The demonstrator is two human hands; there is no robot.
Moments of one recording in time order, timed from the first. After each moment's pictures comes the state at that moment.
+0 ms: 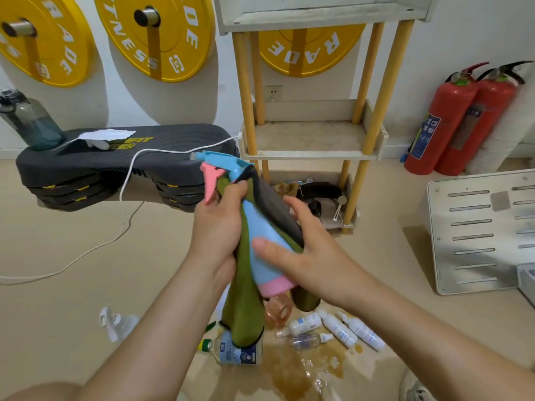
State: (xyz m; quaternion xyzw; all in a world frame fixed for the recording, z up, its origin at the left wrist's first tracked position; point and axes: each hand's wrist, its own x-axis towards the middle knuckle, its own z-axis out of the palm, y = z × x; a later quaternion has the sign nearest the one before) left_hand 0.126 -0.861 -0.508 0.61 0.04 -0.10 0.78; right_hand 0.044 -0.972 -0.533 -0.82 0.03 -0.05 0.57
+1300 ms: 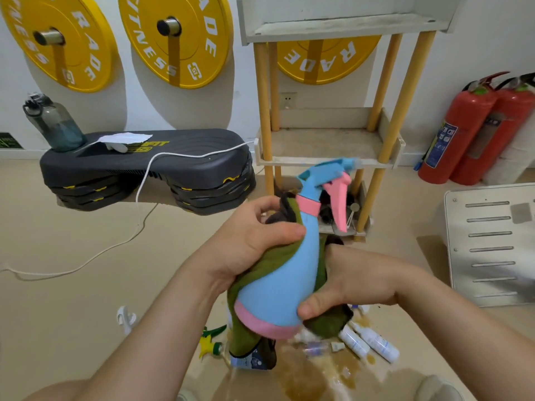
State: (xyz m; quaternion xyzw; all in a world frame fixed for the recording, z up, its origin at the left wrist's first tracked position) left_hand 0.133 -0.829 -0.504 0.67 -0.23 -0.28 0.64; right_hand 0.046 -0.998 -0.513 -0.81 -0.06 0.25 0.53
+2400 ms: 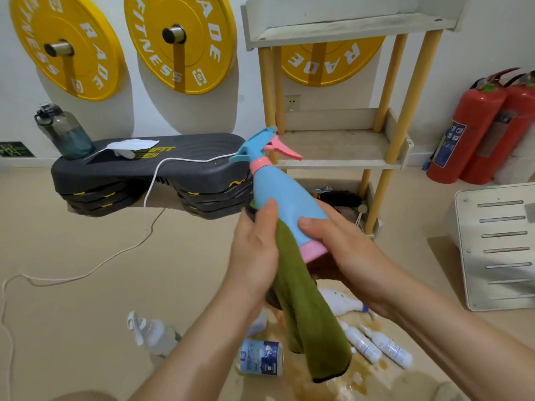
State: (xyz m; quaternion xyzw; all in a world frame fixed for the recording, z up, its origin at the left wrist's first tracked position) left_hand 0.107 -0.847 -0.508 0.69 -0.03 -0.08 0.72; right_hand 0.054 -0.968 -0.514 -0.67 0.08 0.00 0.74
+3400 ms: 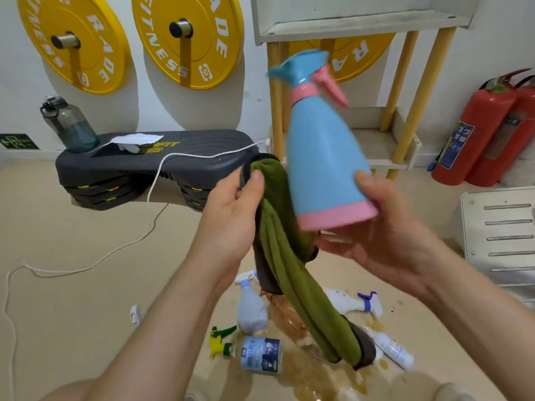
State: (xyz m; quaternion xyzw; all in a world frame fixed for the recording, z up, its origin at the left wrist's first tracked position) left_hand 0.130 -0.819 -0.480 0.68 -0.18 -0.06 0.70; right_hand 0.058 -0.993 -0.495 -0.53 0.08 0.01 0.85
